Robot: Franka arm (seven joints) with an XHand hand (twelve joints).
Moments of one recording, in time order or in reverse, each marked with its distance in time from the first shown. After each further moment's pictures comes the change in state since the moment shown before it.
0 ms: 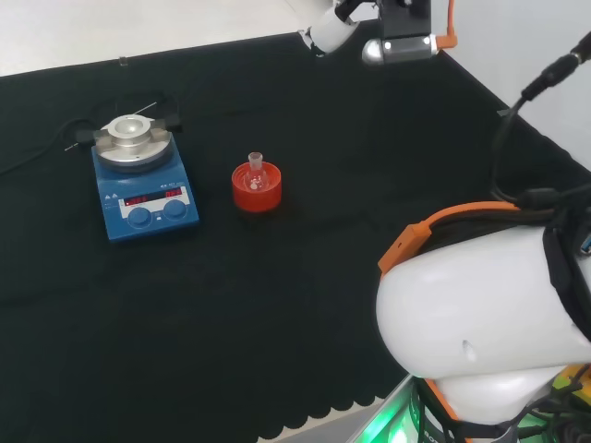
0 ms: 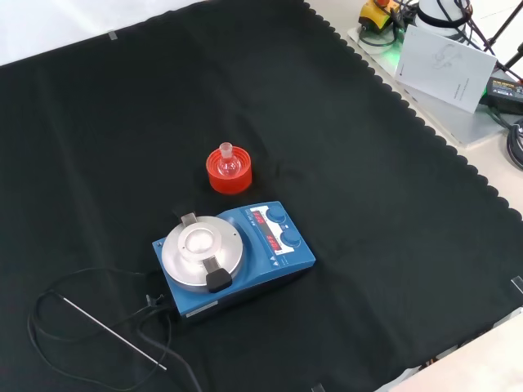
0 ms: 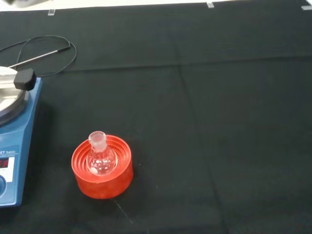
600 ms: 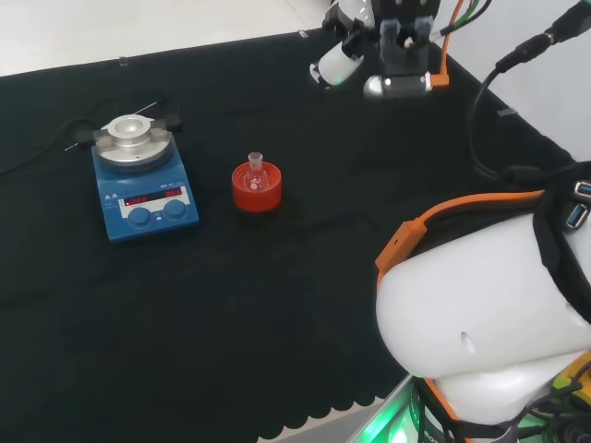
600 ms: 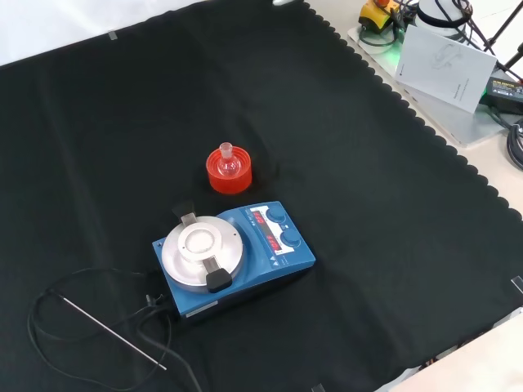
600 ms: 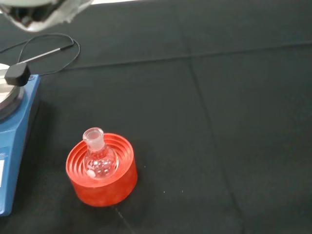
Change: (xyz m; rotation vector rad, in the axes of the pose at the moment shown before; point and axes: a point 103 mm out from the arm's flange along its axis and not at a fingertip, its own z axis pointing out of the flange) arm -0.017 0.036 0.057 -0.036 0.059 -0.027
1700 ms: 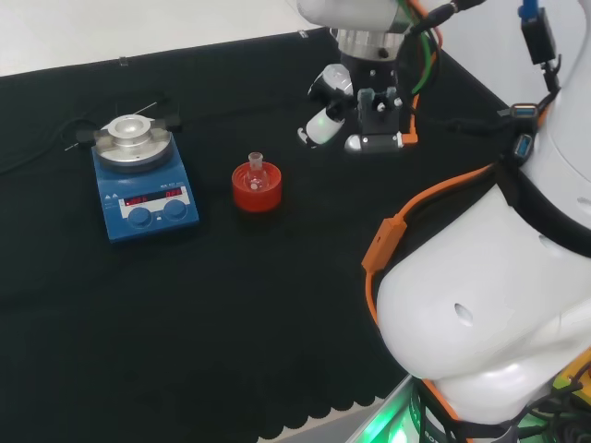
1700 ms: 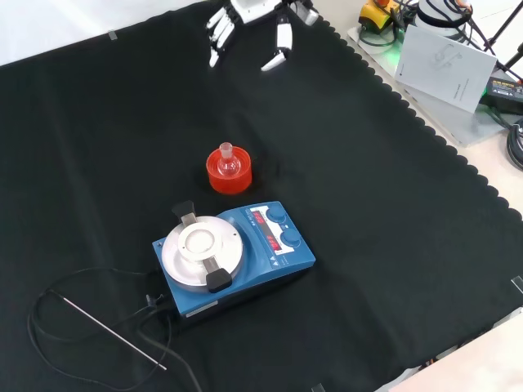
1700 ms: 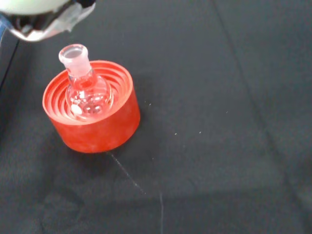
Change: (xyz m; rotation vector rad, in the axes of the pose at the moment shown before) arm -0.006 0.045 0.120 0.121 0.041 -0.007
